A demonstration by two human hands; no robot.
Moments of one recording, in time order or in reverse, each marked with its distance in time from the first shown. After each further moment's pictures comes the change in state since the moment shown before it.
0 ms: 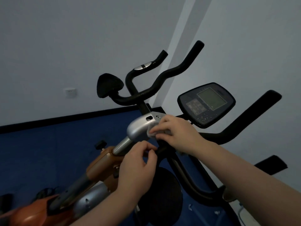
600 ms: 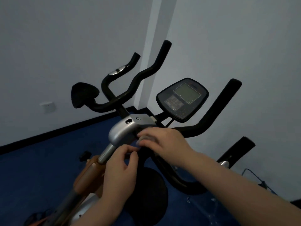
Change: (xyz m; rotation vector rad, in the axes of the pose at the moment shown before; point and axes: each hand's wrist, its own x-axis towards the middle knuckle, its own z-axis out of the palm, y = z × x) left_hand 0.002 -0.004 0.000 -0.048 -0.037 0.011; right_hand -0.043 -0.012 0.008 0.057 0.252 0.027
